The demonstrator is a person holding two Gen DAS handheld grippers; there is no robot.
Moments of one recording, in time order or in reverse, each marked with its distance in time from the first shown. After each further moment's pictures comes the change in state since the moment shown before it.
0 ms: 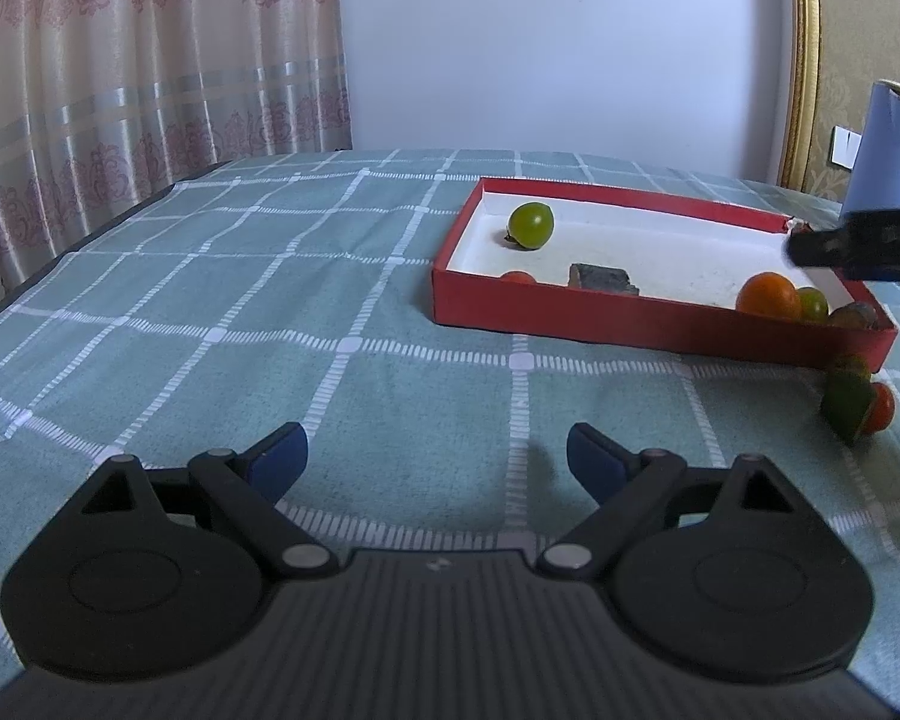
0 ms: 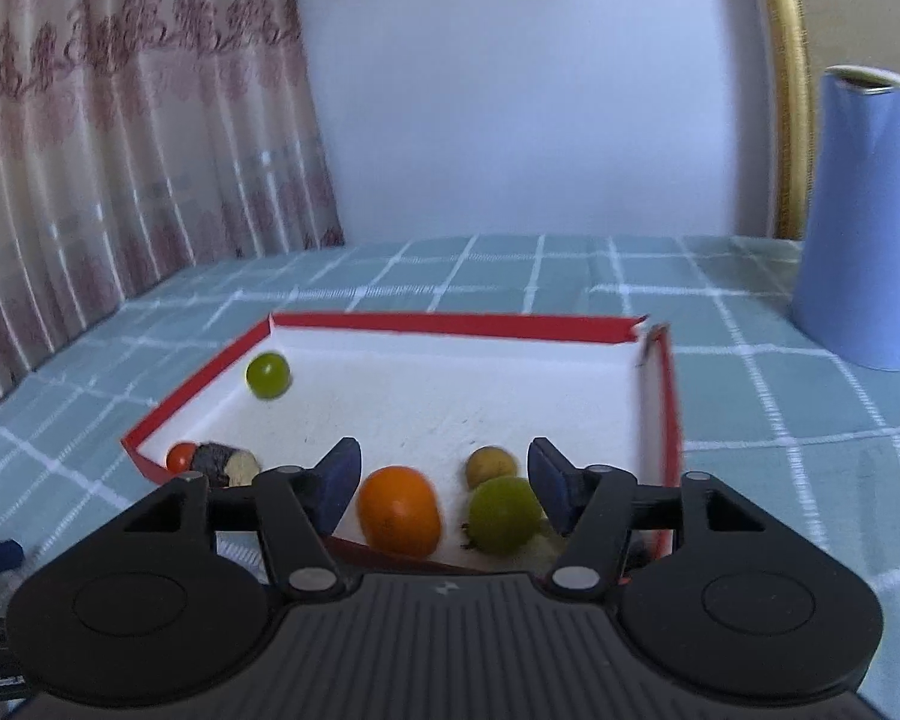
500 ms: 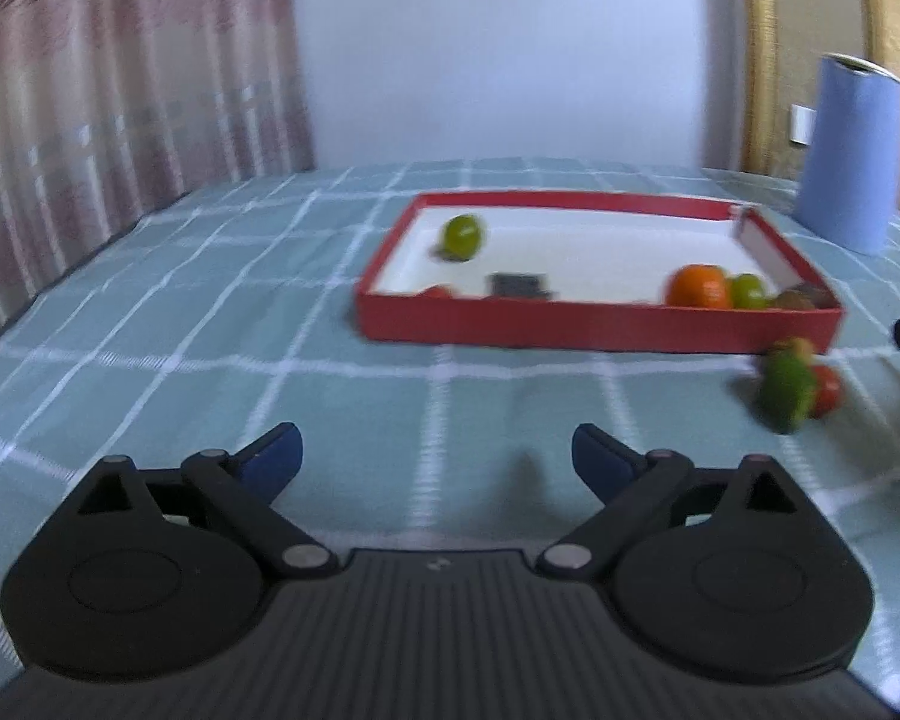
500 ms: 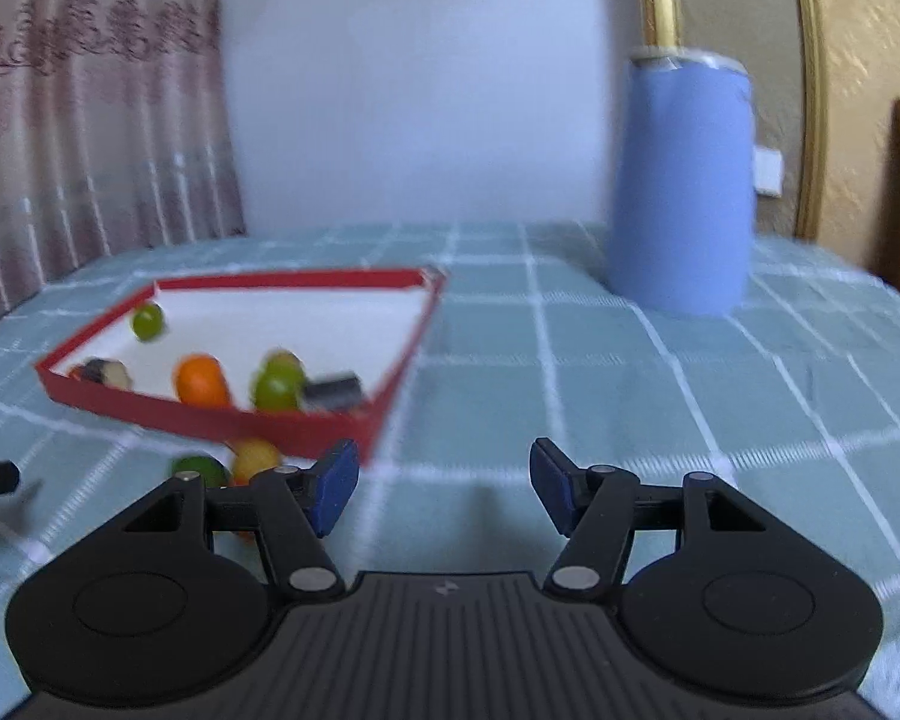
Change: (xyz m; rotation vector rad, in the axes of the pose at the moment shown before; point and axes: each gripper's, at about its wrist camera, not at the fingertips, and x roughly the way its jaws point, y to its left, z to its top) left arm -0.018 -0.041 0.003 0.099 -0.029 -0.045; right arm -0.067 -0.077 -0.050 0.008 0.009 -0.186
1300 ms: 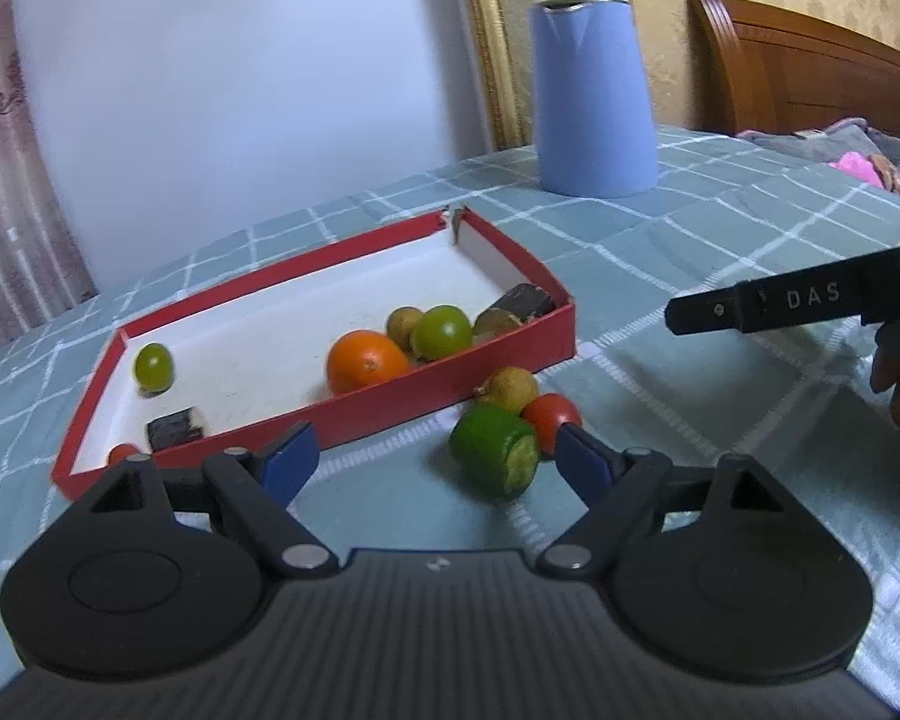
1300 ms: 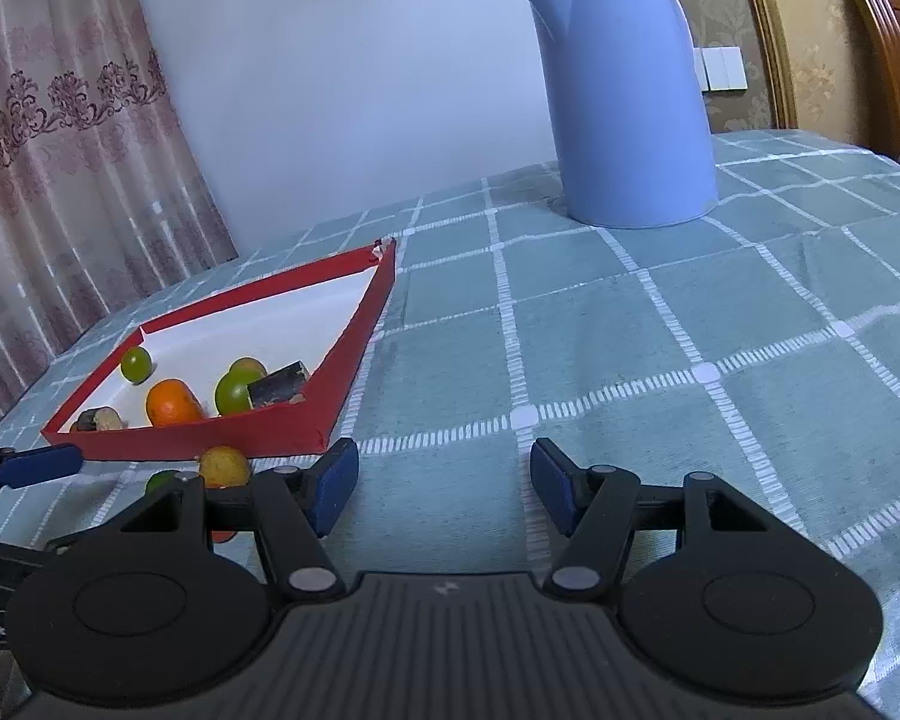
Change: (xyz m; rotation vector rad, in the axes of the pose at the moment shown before) left arm 0.018 -0.108 0.020 0.349 -0.064 -0.348; right arm 0.010 -0.046 -0.015 0.225 0.027 0.081
